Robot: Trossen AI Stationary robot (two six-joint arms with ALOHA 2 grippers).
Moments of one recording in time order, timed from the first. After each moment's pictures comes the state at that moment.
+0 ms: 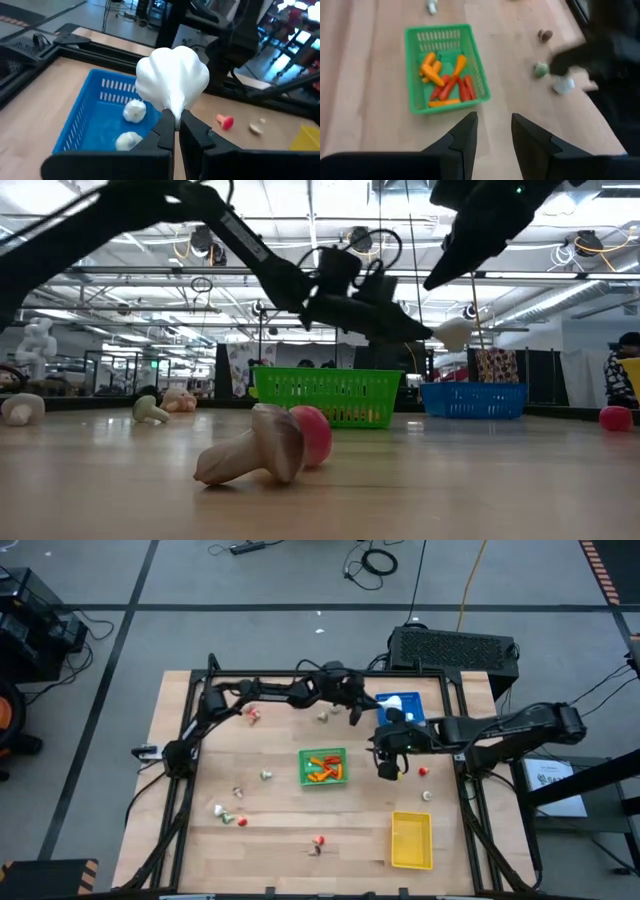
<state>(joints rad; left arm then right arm) 0.41 2.30 1.64 0.40 0.55 -0.16 0.07 1.17 0.87 -0.47 0.26 0.10</state>
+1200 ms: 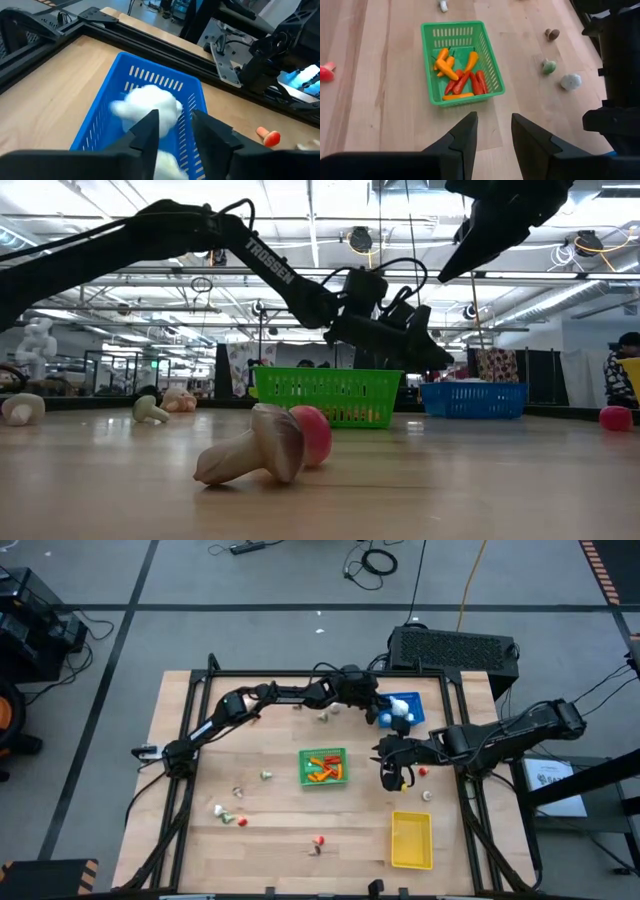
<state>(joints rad) 0.39 2.51 1.93 0.27 0.42 -0.23 0.20 1.15 0.87 -0.53 0.37 0.19</state>
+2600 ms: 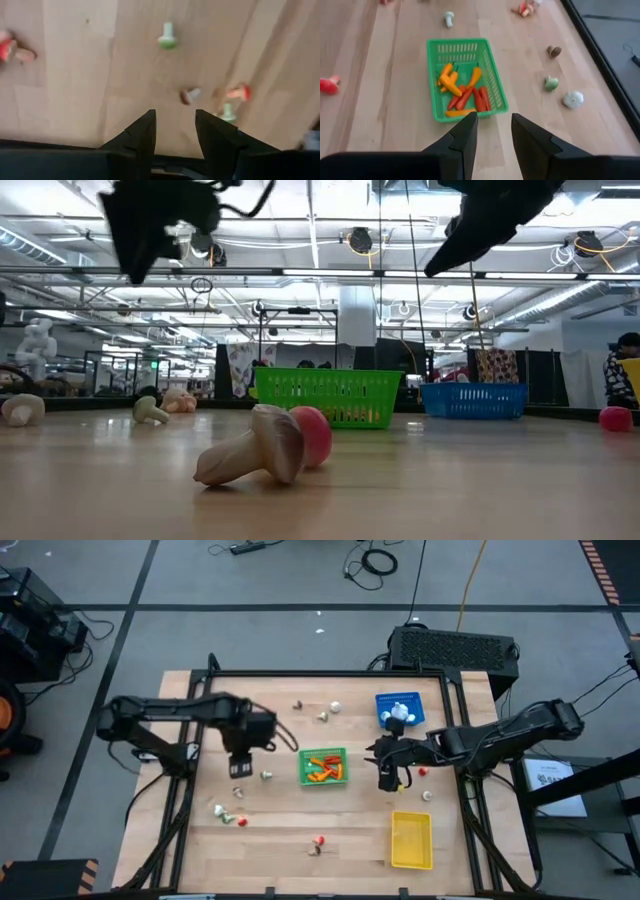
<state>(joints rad) 0.06 1.43 1.31 -1.47 0.14 -0.16 0.20 1.19 0.87 -0.43 0.37 0.14</state>
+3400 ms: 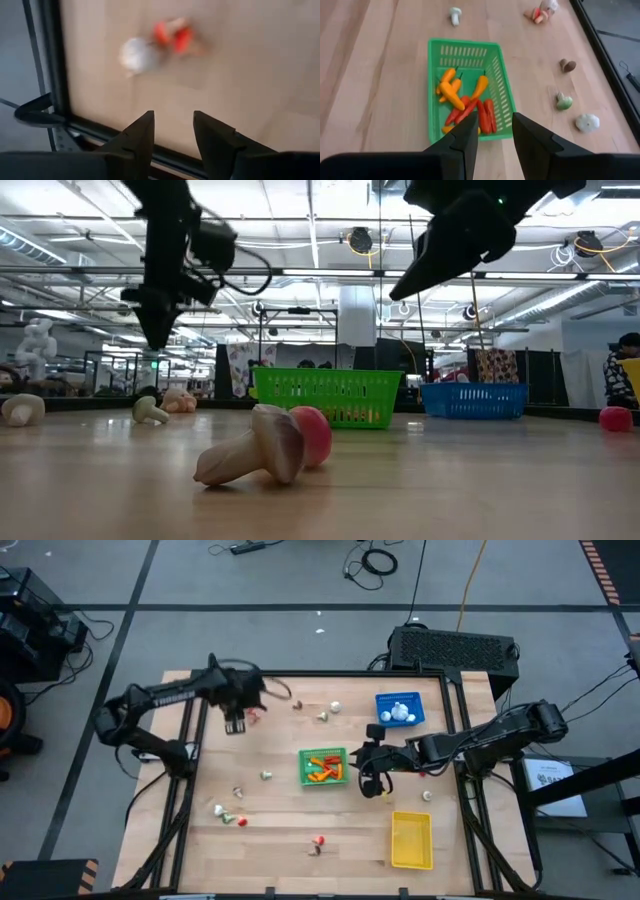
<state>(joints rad) 0.59 1.40 1.04 -1.15 -0.27 0.41 0.18 1.37 0.87 -0.23 0.36 0.01</state>
